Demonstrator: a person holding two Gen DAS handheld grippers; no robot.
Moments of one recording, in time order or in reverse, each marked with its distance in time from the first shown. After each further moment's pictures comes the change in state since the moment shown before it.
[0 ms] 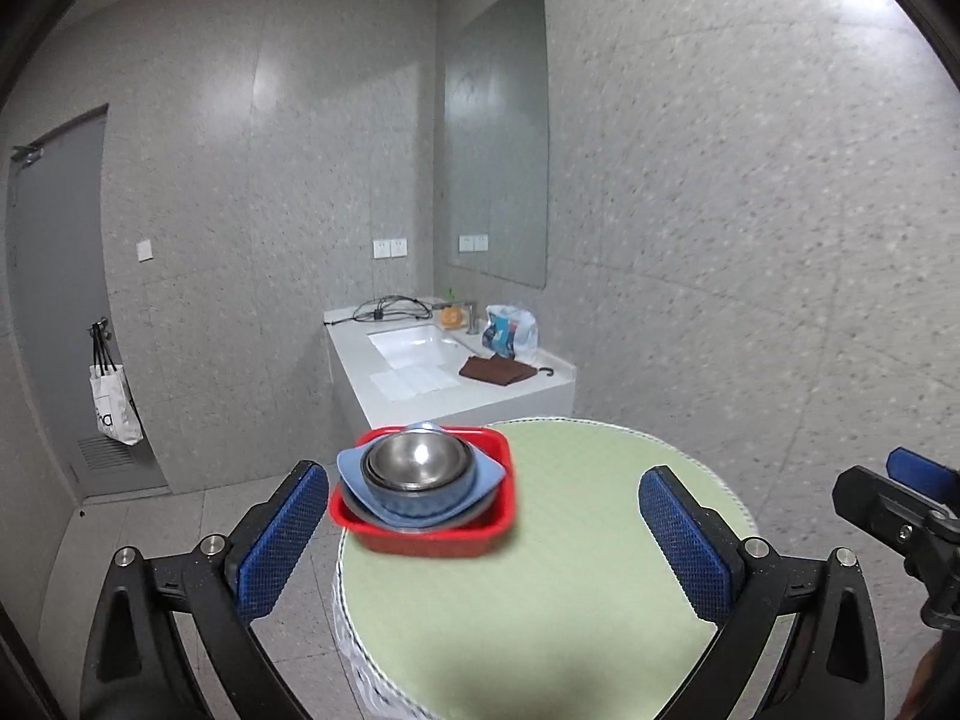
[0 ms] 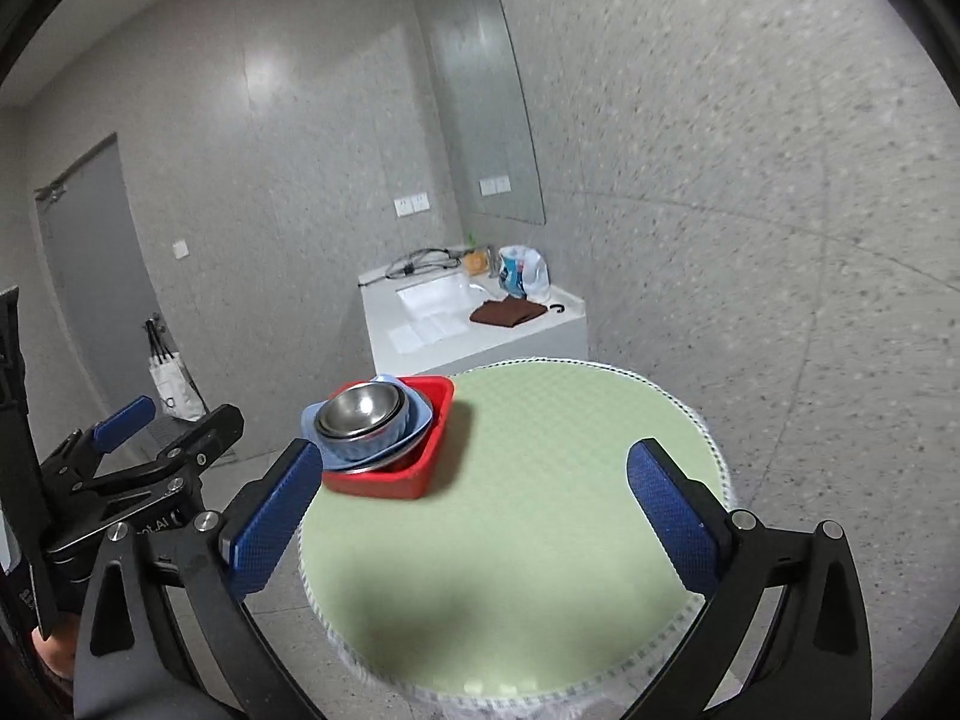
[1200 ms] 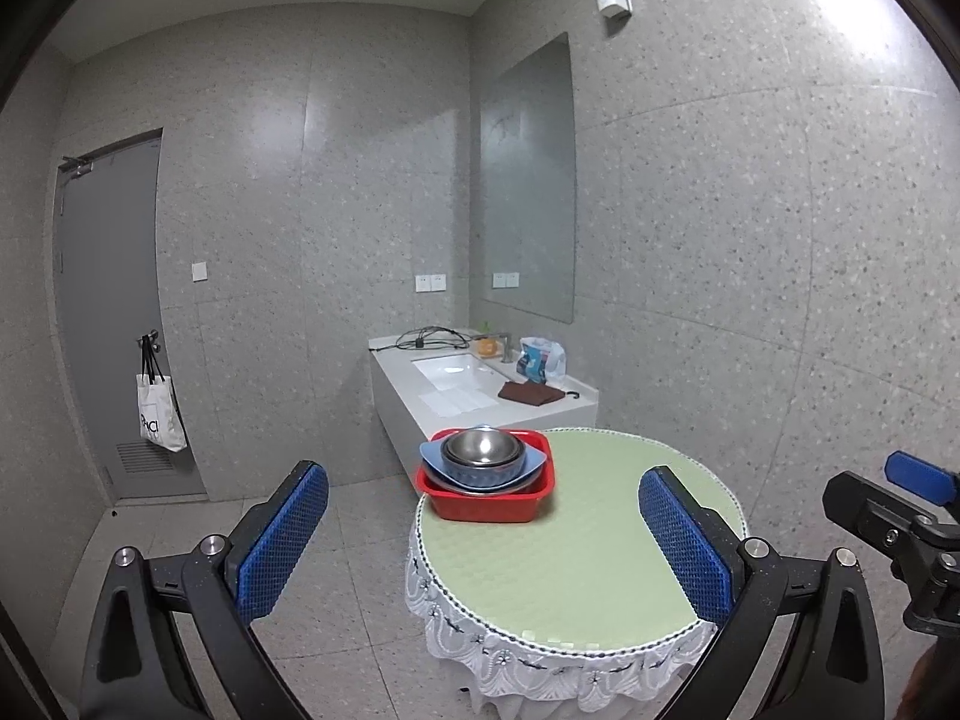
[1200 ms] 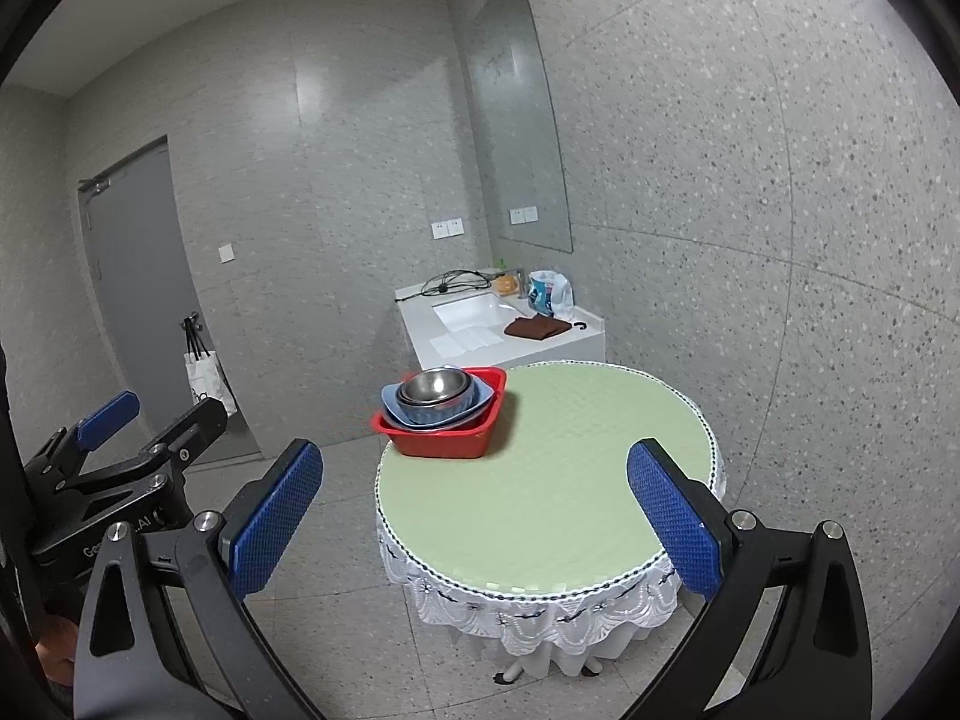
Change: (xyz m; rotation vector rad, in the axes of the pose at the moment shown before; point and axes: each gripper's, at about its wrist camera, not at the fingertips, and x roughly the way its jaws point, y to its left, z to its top) left arm -0.235 0.034 -0.047 -0.025 -0.068 0.067; right arm -0.152 0.074 -0.053 -0.045 -0.061 0.033
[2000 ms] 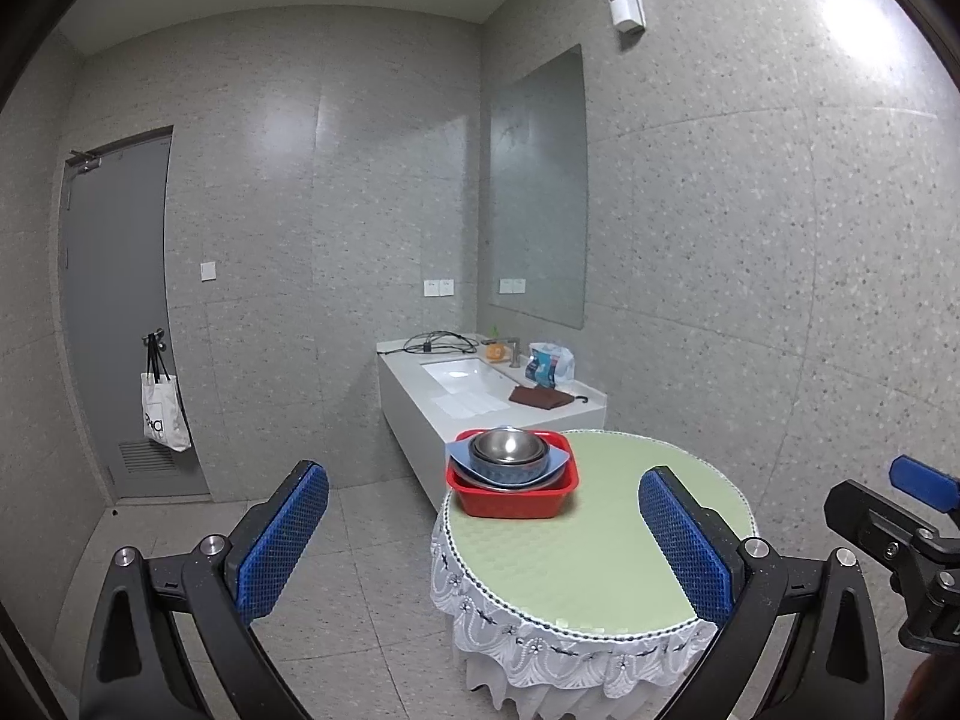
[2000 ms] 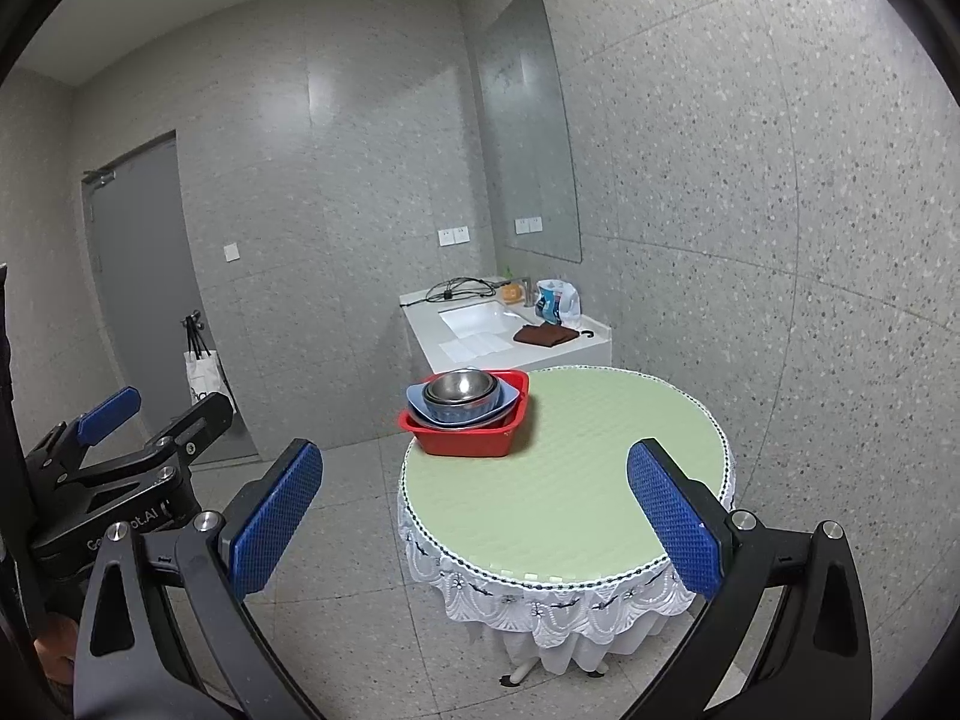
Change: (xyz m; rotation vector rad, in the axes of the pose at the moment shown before) left arm -0.040 0.053 -0.010 -0.012 -0.015 -0.001; right arm -0.019 0.053 -0.014 -0.022 -0.027 -0.020
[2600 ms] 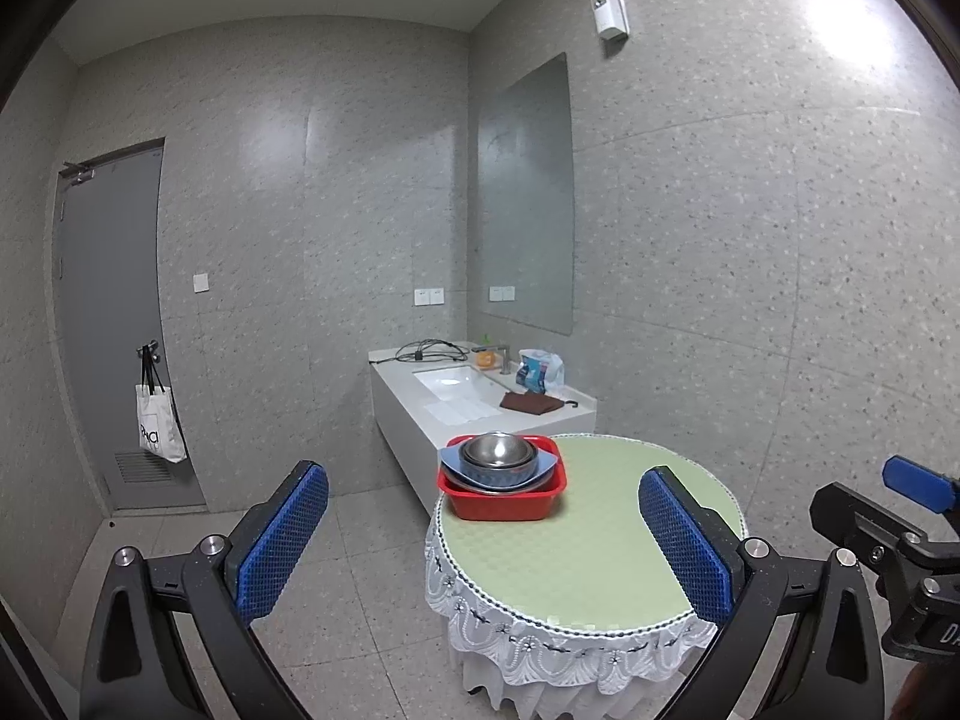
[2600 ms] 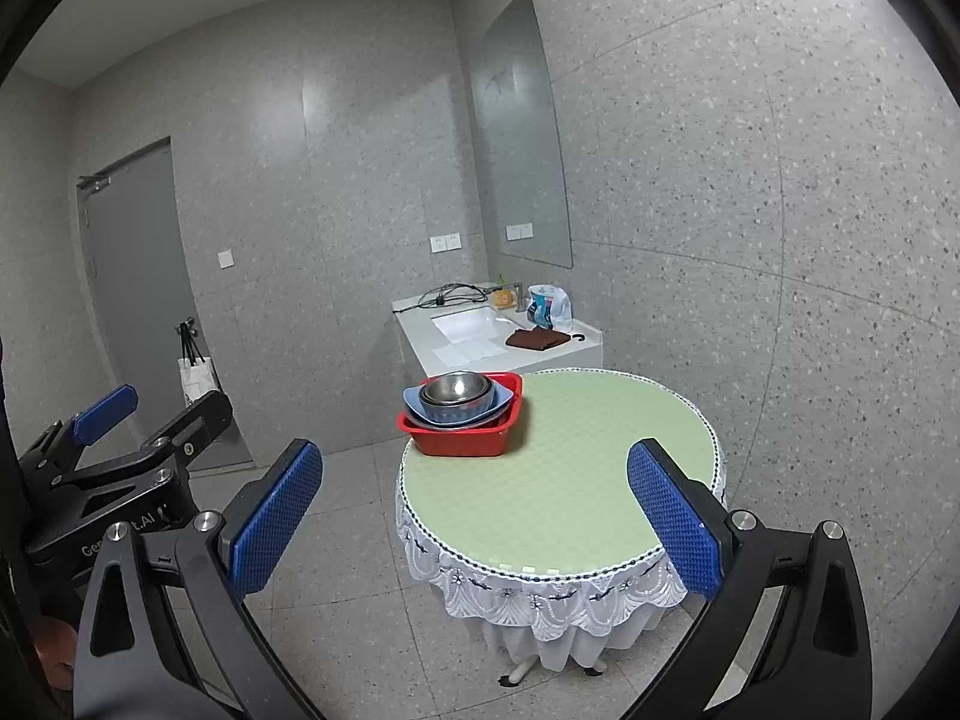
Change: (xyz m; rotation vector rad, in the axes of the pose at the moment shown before) left arm -0.027 -0.018 -0.010 0.020 -0.020 -0.010; right arm -0.016 -0.002 -0.005 0.007 -0.015 -0.018
